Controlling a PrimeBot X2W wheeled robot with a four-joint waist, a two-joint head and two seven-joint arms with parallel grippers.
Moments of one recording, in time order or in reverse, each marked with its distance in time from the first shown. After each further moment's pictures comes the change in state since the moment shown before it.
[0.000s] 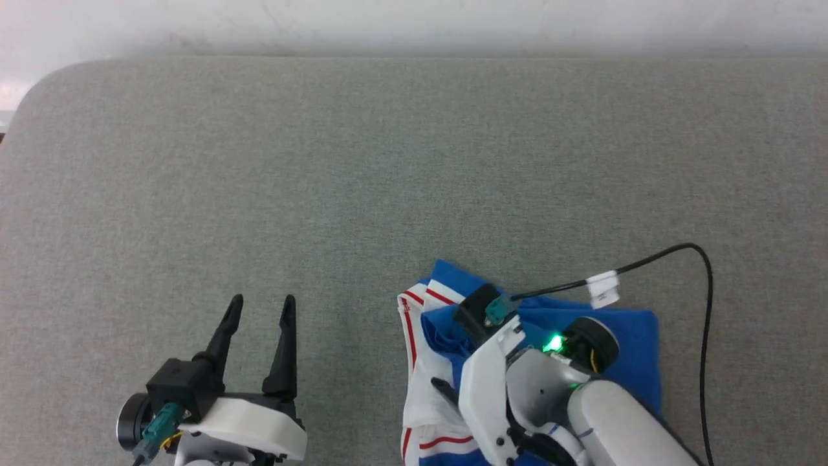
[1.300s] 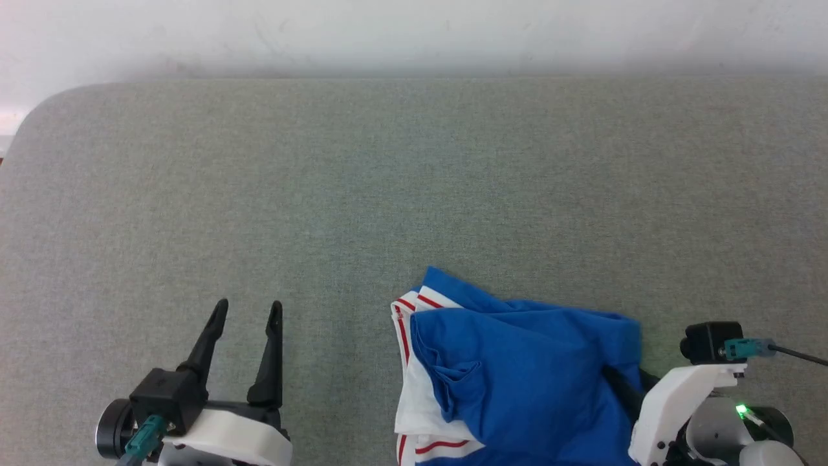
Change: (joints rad) left arm 0.048 0.037 0.035 -0.064 0.034 -0.007 0.017; right arm 0.287 -0.018 -0.545 -0.018 0.084 -0.001 -0.250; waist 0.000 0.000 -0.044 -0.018
